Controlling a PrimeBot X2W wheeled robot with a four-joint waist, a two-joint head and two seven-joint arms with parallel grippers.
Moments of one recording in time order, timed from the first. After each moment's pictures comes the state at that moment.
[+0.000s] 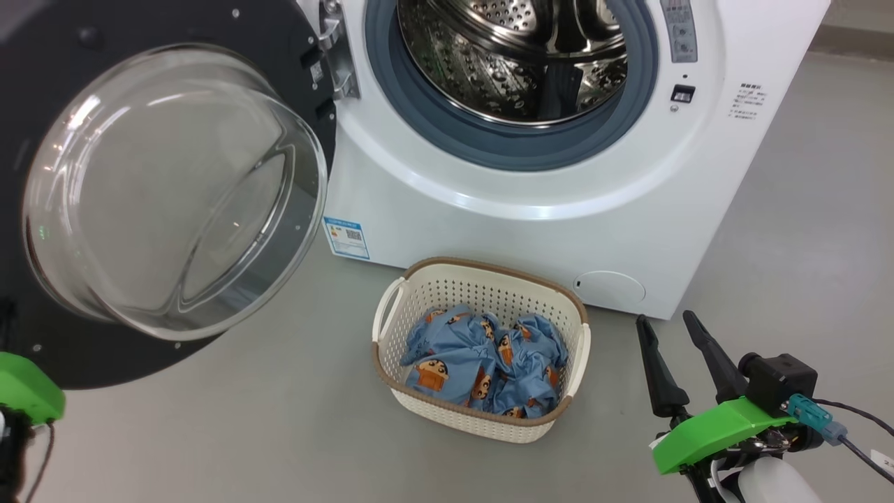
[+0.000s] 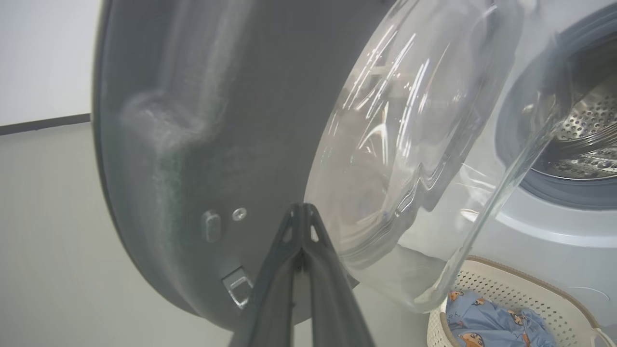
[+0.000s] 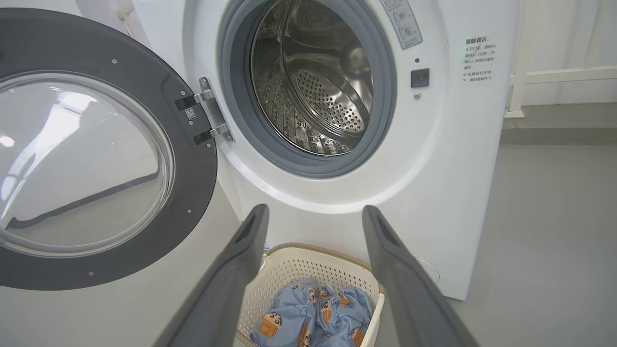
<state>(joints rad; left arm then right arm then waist) -0.65 0.50 -0.20 1.02 -0.63 -0.11 -0.15 -0.17 -0.07 0.13 0.40 0.35 0.13 -0.25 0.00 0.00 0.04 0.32</state>
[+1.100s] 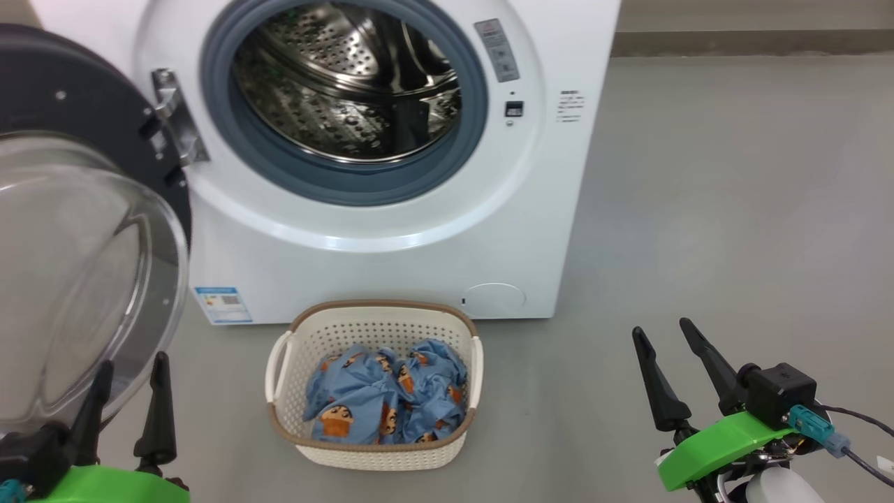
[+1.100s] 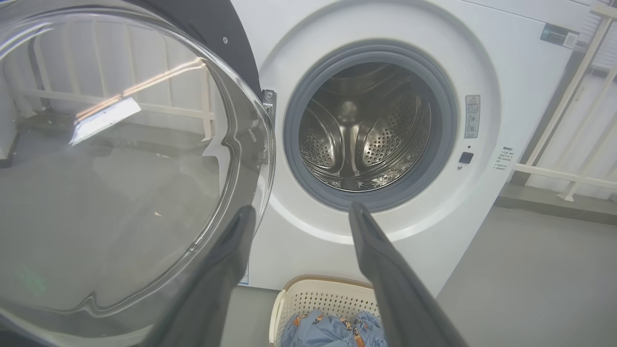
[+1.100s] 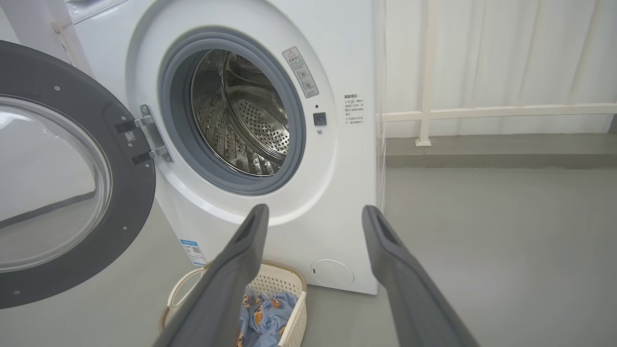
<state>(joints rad) -0.11 0.39 -0.19 0.27 -0.65 0.08 -0.24 -0.14 -0.13 0.19 0.34 0.35 0.13 -0.25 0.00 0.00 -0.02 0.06</state>
